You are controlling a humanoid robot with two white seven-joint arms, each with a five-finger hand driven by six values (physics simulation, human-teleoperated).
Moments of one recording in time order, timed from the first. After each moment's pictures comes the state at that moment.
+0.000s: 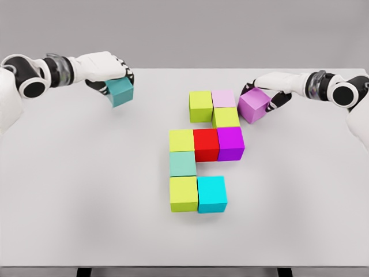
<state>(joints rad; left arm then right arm) -1.02 0.50 -0.82 -0.92 -0.77 -0.61 -0.38 -0.93 -0.46 0.65 -0.79 0.50 -0.54 0.61</state>
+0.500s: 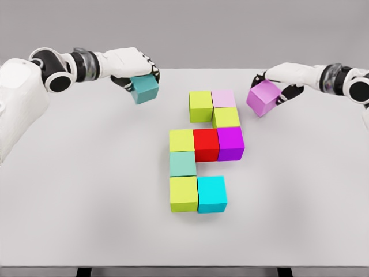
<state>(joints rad) -1.05 0.39 -0.81 -0.92 -0.77 -0.61 -0.40 -0.92 -0.53 0.63 -0.88 0.49 -0.54 0.61</state>
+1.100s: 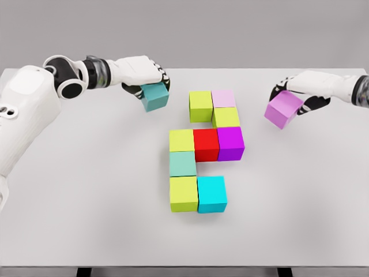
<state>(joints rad) -1.02 0.36 -0.82 -0.93 -0.76 -0.61 -0.41 -0.79 -0.77 0.63 -1.18 0.35 -0.54 0.61</state>
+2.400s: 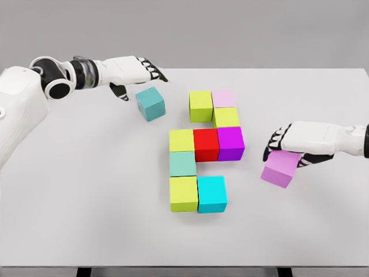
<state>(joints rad) -1.02 0.42 -0.83 -0.92 -0.72 -0.61 -0.40 -0.51 -1.07 0.63 -1.74 0.20 -0.54 0.61</state>
